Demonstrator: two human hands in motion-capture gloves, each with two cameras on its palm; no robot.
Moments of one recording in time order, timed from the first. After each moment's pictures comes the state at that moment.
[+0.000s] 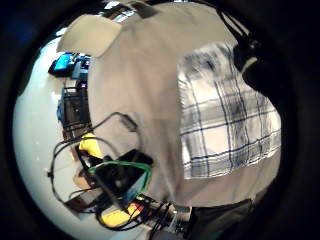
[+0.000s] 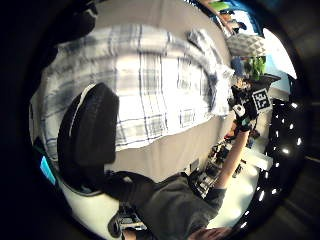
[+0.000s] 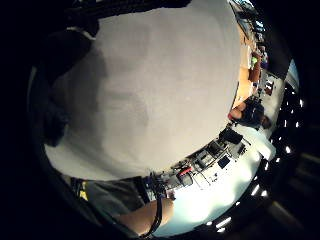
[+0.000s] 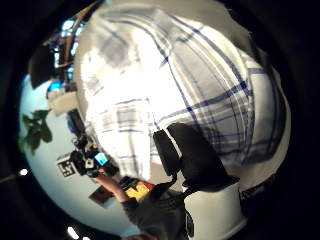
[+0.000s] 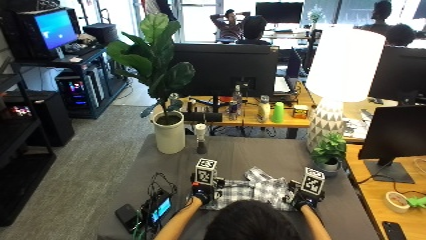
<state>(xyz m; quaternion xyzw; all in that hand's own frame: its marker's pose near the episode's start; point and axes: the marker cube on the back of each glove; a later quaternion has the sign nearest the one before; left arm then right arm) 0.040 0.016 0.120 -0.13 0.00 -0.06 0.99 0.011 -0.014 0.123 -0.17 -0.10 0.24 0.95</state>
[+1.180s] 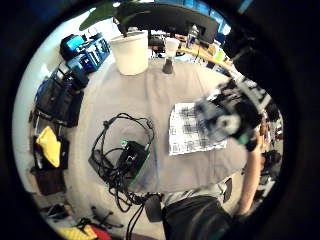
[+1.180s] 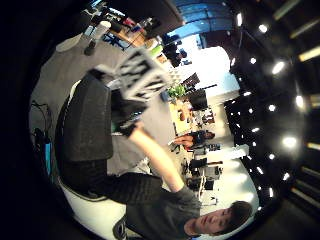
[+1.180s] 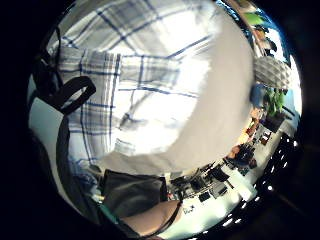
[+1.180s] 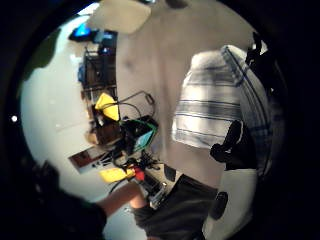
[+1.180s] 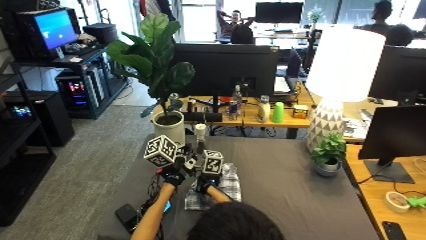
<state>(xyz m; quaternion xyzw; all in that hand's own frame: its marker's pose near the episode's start) -0.053 0.037 -0.027 0.09 0.27 -0.10 0.95 -0.356 -0.130 0.060 -0.09 -0.08 0.00 0.99</state>
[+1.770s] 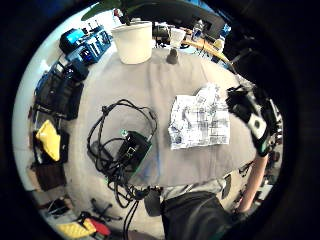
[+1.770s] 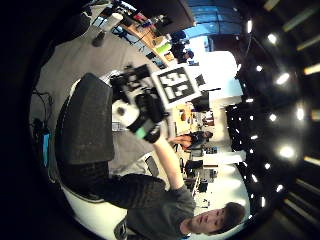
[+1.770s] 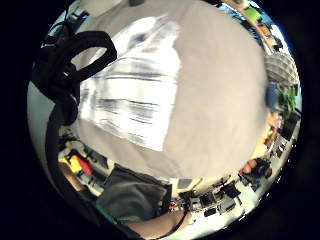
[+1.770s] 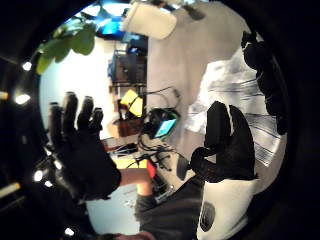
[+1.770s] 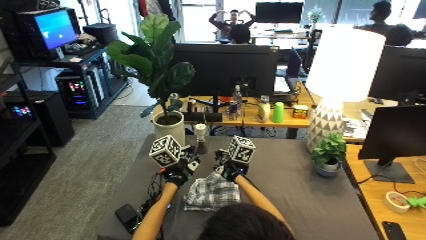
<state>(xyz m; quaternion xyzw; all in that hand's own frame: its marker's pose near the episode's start) -0.052 0.040 -0.016 0.05 0.27 -0.12 0.95 -0.308 -0.113 0.015 0.01 -0.16 -0.01 0.99</state>
